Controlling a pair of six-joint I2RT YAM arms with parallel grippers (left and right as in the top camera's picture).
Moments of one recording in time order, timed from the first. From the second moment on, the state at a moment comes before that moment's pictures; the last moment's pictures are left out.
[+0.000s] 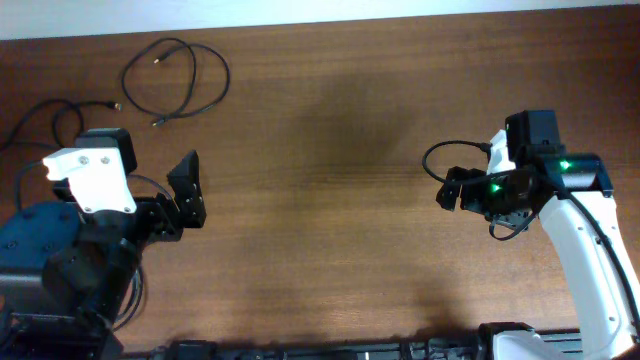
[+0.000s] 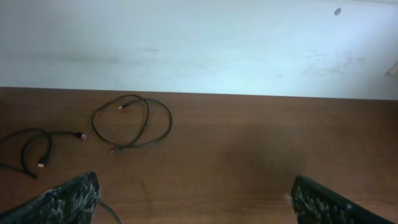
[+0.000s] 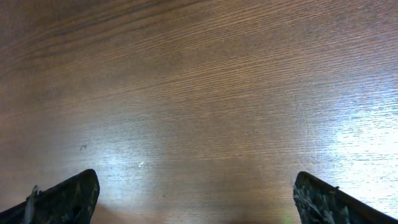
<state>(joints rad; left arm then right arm) -0.11 0.86 1.45 -0.97 0.02 -0.11 -0.03 1.30 1.10 -1.18 -0.23 0.28</state>
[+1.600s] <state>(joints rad) -0.06 0.02 1.47 -1.58 0.01 -0.11 -0.03 1.30 1.10 -1.18 -0.23 0.28</state>
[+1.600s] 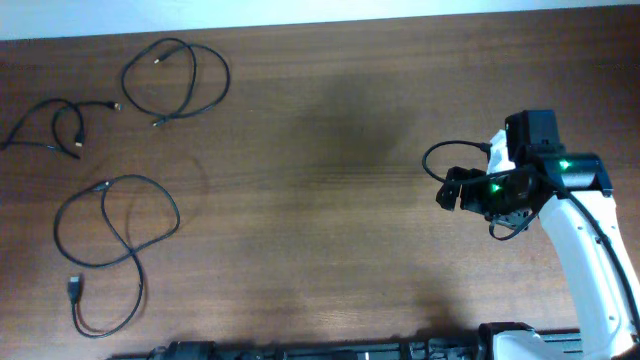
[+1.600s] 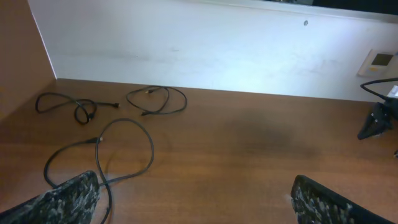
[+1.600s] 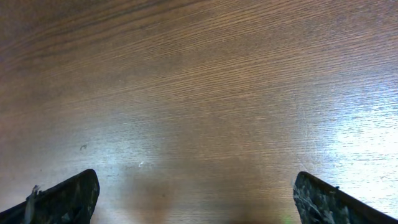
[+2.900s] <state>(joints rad) -0.06 0.01 0.22 -0.19 0.00 -0.11 -0.03 1.30 1.10 -1.18 -0.23 0.28</state>
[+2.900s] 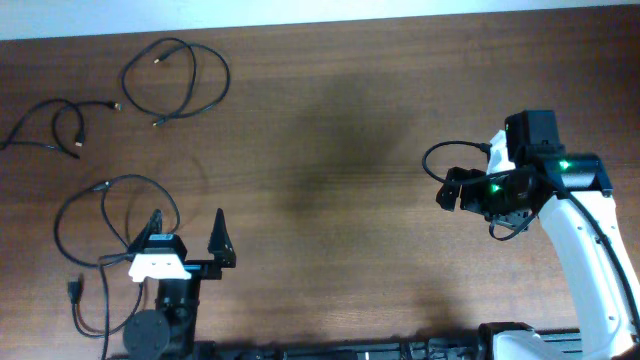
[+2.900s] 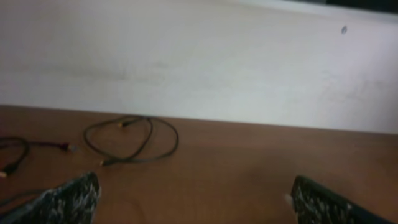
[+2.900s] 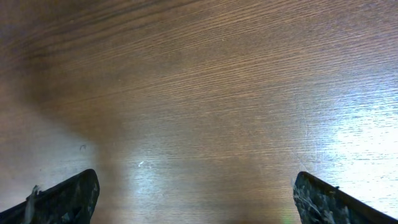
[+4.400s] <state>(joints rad) -0.01 0.01 0.02 -0.08 0.00 -0.07 -0.03 1.30 1.10 -1.18 -0.23 0.28</state>
